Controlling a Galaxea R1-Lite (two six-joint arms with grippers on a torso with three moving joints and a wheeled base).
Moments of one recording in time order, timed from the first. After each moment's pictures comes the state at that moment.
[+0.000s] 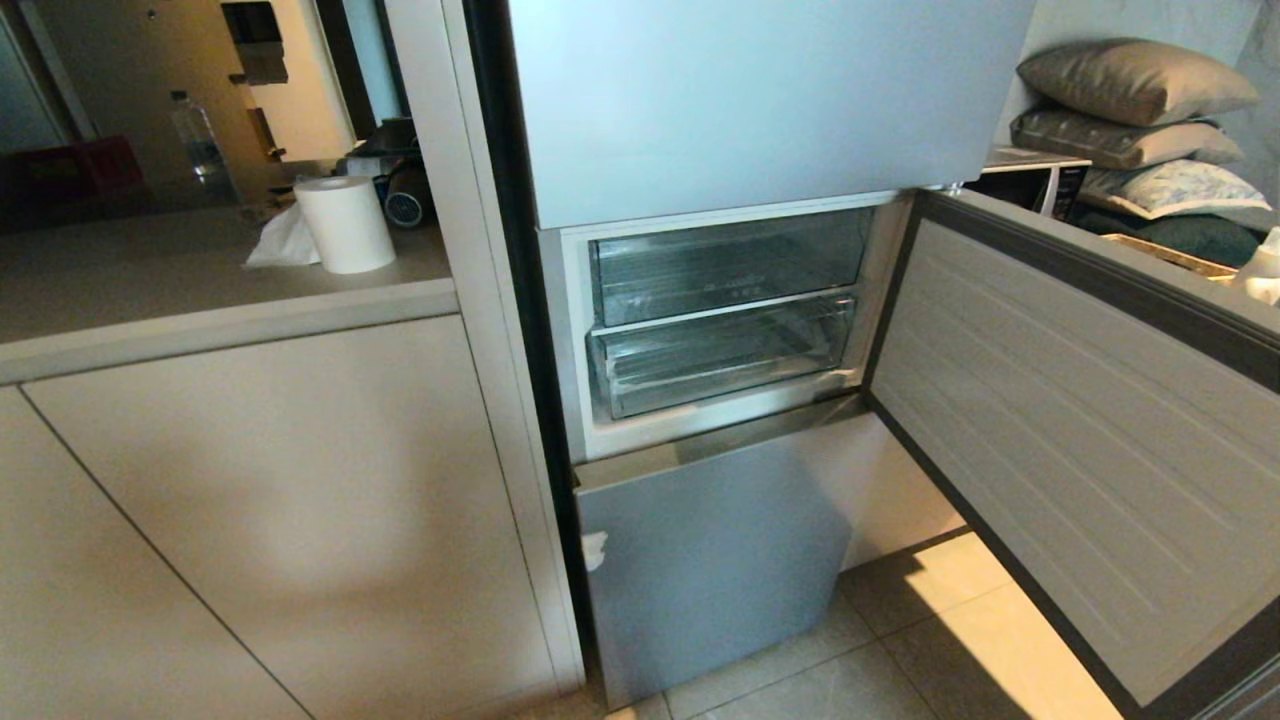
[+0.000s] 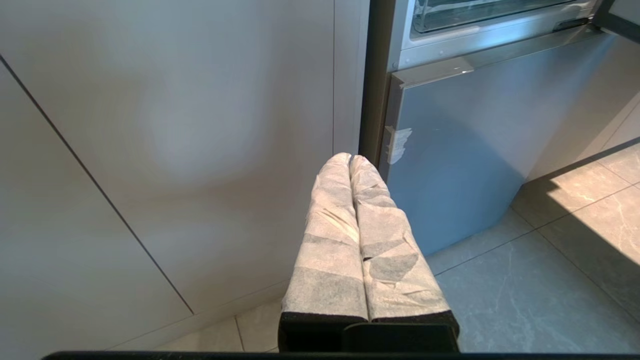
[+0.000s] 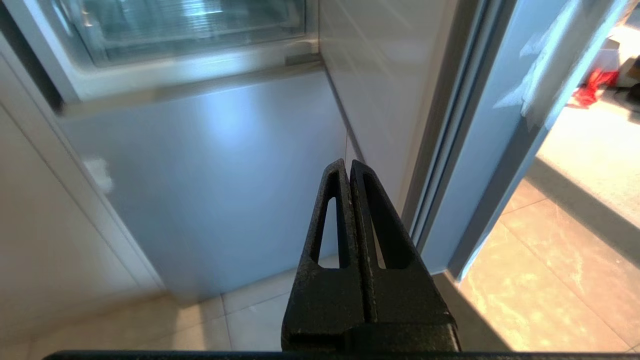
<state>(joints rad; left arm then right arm) 0.00 0.00 -0.02 0.06 0.00 0.02 -0.01 0.03 -0.11 0.05 -0.02 0.03</state>
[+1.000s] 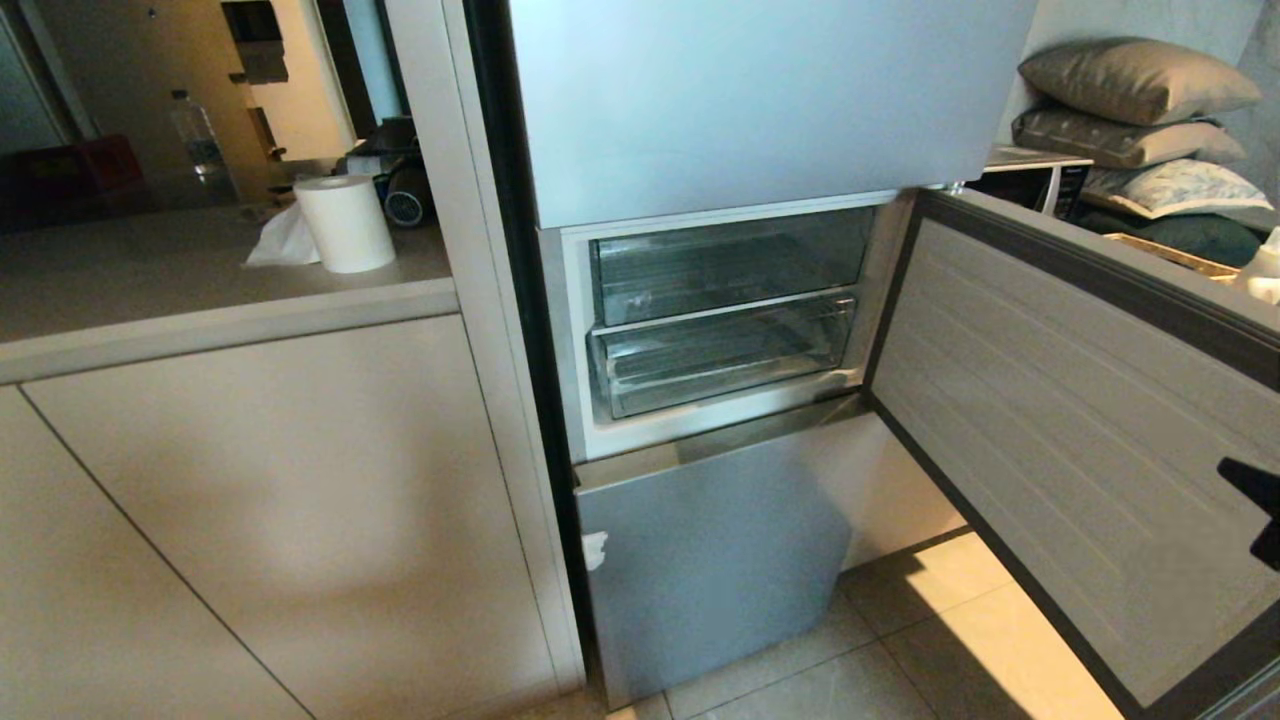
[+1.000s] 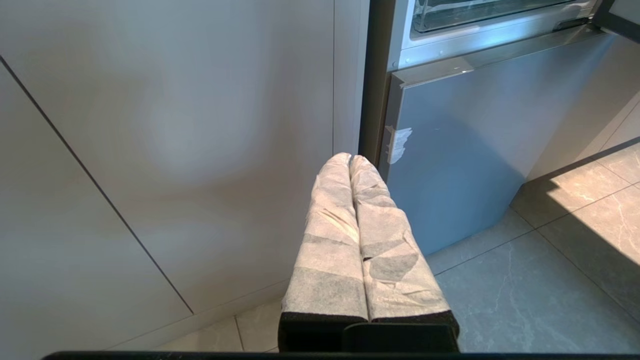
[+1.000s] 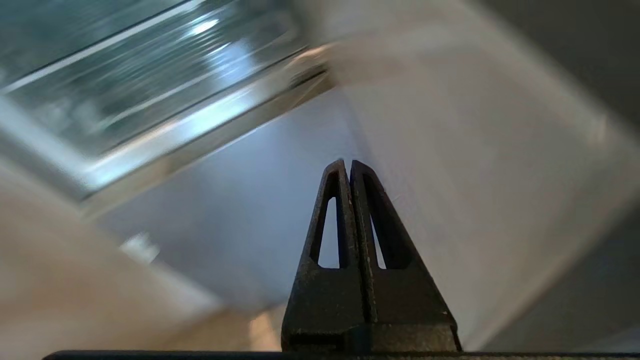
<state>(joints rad) 0.00 0.00 -0.02 0.06 0.00 0.02 -0.04 1.07 -0.39 -0.55 -0.06 0.25</state>
